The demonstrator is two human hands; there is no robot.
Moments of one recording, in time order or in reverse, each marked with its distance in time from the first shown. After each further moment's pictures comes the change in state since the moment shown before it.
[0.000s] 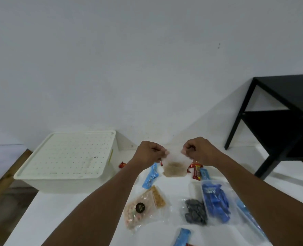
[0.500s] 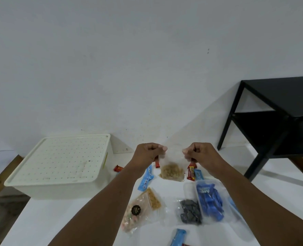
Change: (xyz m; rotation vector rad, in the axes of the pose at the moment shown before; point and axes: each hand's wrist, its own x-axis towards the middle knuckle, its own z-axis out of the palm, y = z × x) left_hand -0.004 0.006 0.015 -0.359 0.008 -0.050; right_hand -0.034 0.016 0.003 0.688 0.125 0.074
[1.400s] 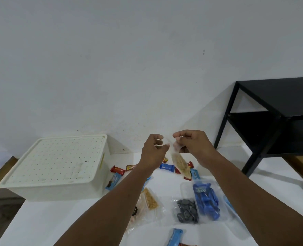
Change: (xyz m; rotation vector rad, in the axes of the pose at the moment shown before) left_hand -0.006 0.012 0.040 0.211 0.157 0.116; right_hand 0.003 -0.051 0.022 -0.015 0.104 -0.048
